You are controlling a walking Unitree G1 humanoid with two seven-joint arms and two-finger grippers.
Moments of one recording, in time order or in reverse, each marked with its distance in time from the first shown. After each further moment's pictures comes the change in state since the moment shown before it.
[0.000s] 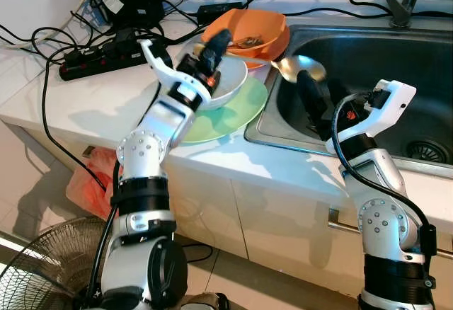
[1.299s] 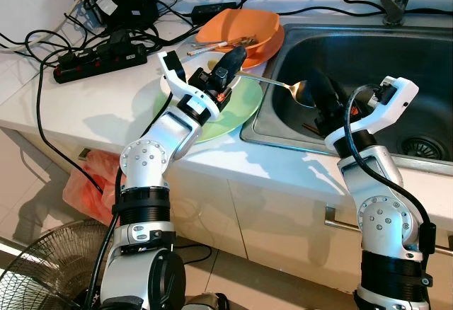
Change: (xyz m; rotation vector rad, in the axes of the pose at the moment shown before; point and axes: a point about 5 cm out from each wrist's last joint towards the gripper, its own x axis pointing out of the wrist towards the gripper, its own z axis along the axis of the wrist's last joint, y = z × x) left arm -0.006 0.005 -0.015 -0.014 0.075 0.004; right arm 0.003 0.003 0.003 0.129 -0.023 -0.003
